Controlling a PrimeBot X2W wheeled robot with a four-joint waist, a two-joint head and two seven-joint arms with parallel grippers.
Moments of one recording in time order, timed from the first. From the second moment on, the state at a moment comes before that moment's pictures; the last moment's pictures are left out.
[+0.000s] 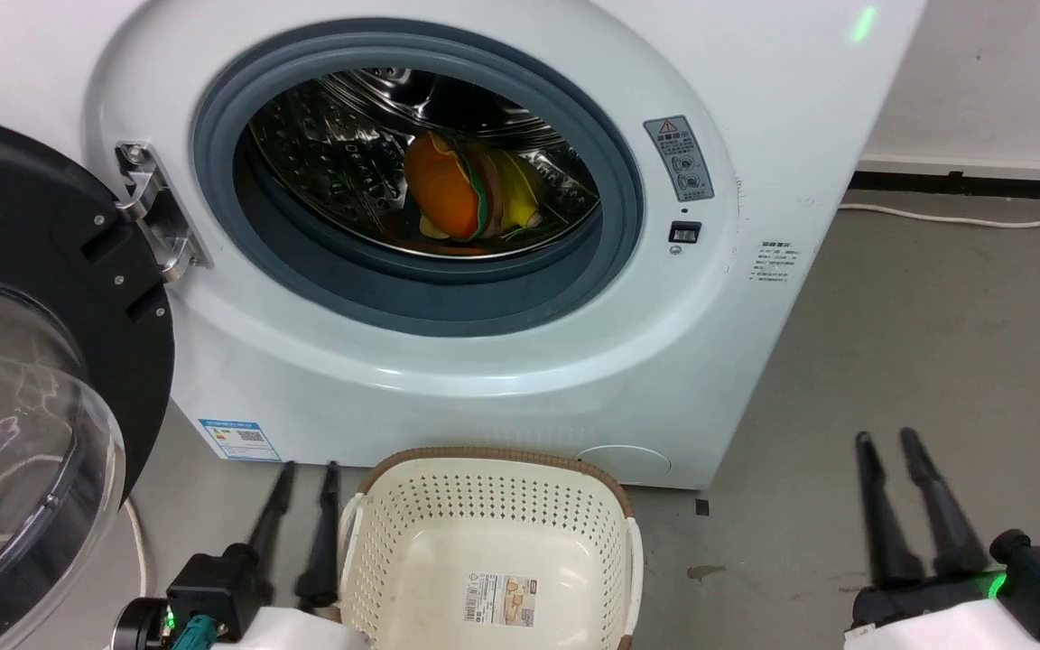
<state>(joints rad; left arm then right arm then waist) 0.02 0.09 -0.08 0.10 -0.17 -0.01 -0.26 0.06 -0.05 0.00 -0.04 0.18 0.13 -0.26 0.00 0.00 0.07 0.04</state>
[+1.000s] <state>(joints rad) 0.02 0.08 -0.07 0.09 -0.14 -0.01 -0.21 0.06 -0.05 0.00 -0.03 0.15 0.13 -0.20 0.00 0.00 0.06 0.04</state>
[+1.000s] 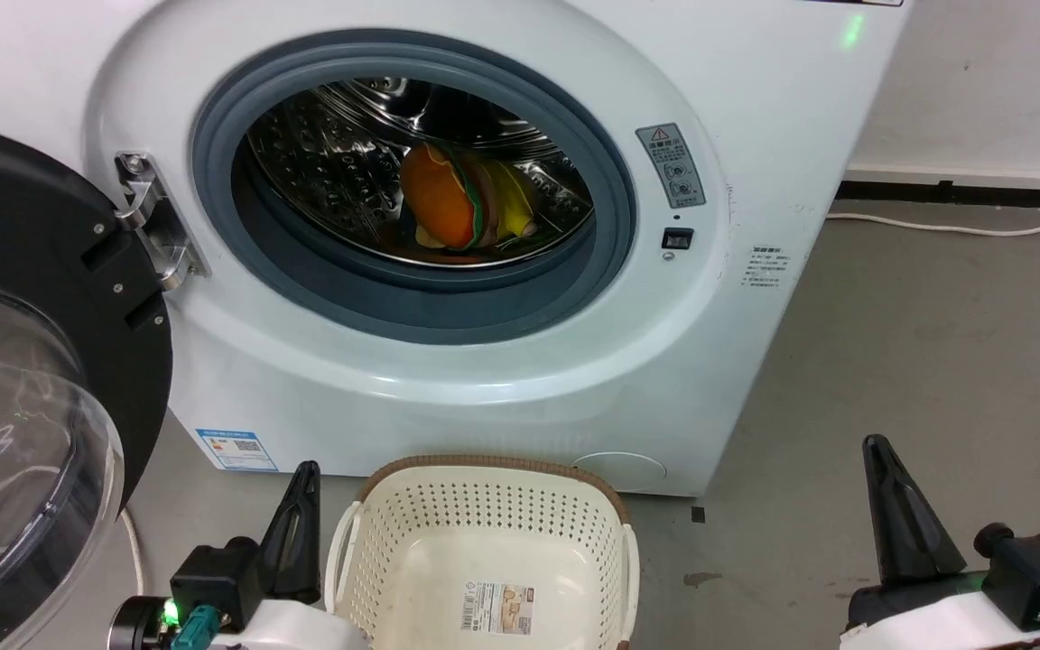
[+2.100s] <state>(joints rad) 0.02 0.07 -0.05 0.06 -0.10 -0.01 -0.13 0.05 -0.05 0.00 -0.02 0.10 0.13 -0.13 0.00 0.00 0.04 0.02</state>
